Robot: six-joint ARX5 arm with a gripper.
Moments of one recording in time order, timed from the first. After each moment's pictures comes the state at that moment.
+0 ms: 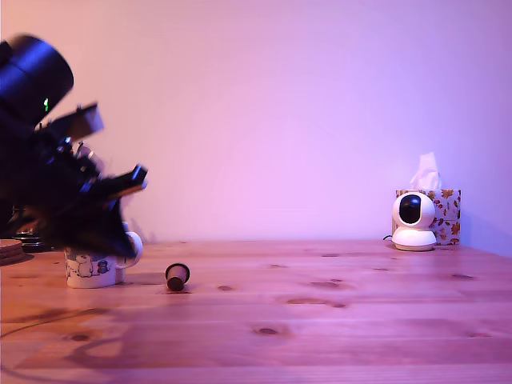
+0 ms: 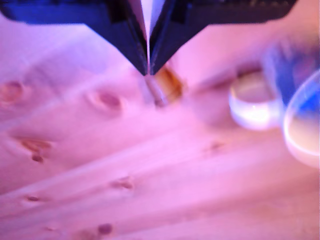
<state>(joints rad) -0.37 1.56 0.67 0.12 0.21 -0.19</state>
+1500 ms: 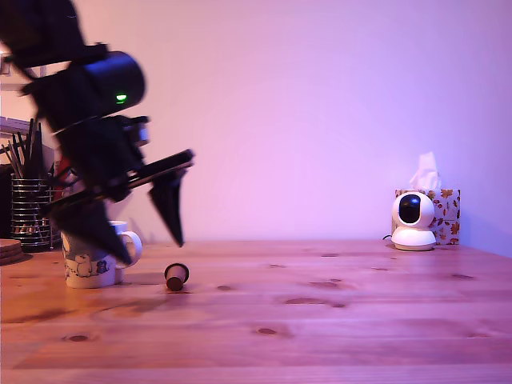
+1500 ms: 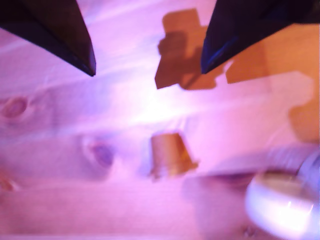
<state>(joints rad) -0.42 1.78 1.20 -0.50 0.19 -0.39</state>
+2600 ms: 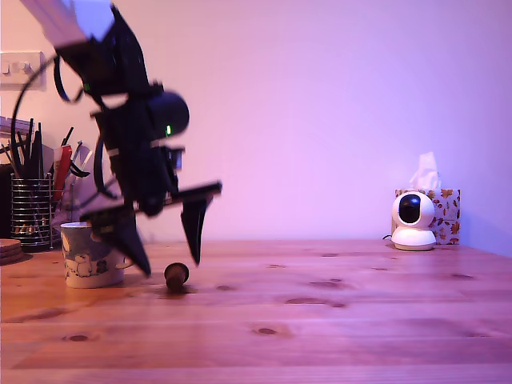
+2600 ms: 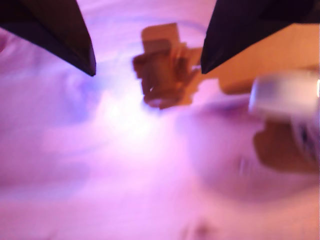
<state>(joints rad) -0.42 2.09 1.53 -0.69 0.10 -0.39</state>
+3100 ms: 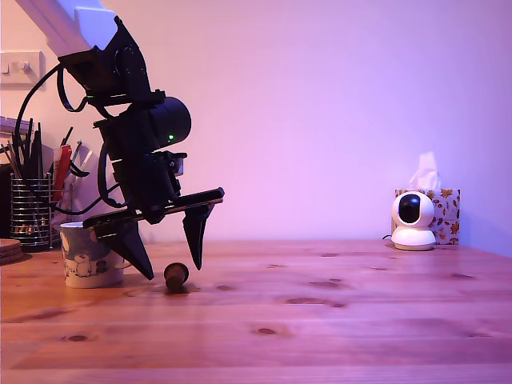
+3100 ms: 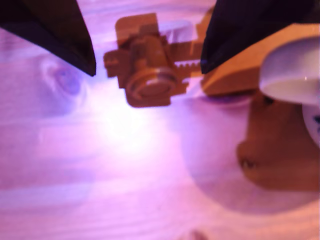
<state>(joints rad) -0.42 2.09 1.54 -0.65 0.09 -0.39</state>
